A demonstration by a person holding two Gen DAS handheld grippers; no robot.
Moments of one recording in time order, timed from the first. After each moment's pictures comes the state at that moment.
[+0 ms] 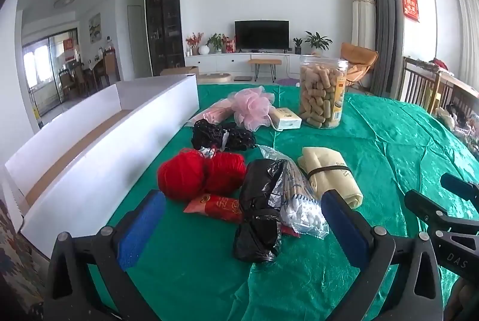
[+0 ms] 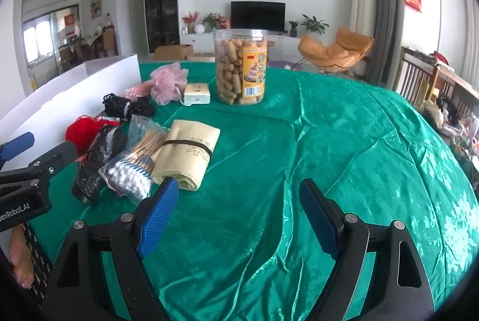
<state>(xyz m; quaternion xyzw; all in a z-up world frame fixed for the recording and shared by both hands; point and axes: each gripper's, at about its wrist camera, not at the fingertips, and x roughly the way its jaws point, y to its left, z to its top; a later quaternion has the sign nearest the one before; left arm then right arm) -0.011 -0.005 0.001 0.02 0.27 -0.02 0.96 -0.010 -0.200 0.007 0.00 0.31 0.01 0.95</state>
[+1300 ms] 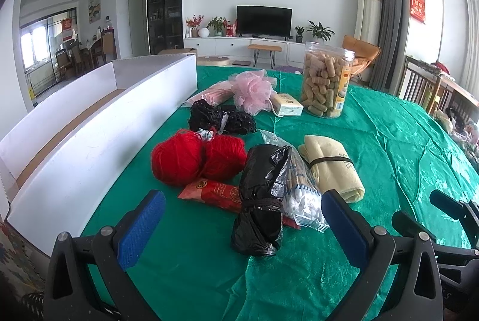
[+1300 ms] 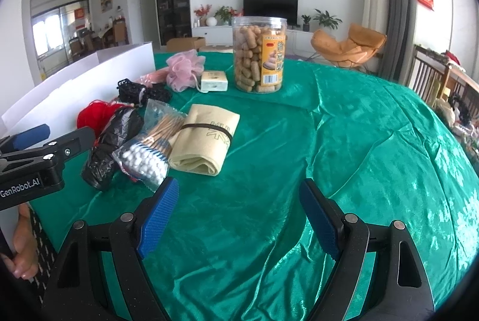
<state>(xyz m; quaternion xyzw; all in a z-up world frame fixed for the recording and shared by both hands) 0.001 0.004 -0.007 -0.01 0.31 -0.03 0.95 -0.014 -0.186 -0.010 -0.01 0.33 0.04 0.94</state>
